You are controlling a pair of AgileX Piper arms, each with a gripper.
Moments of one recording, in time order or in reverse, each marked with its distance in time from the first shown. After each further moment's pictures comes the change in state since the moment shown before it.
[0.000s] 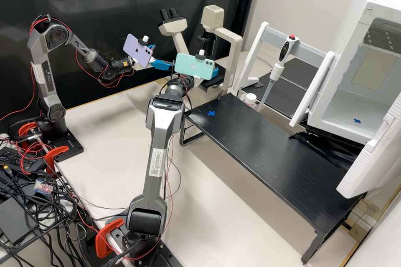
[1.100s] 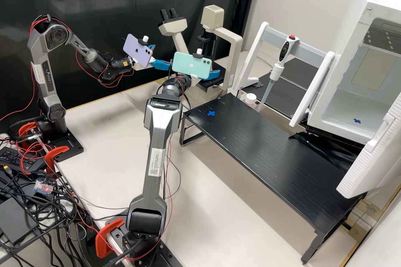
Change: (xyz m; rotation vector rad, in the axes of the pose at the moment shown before) left arm 0.000 0.000 0.000 0.000 0.000 0.000; right arm -0.001 -0.009 -0.010 0.002 0.022 0.036
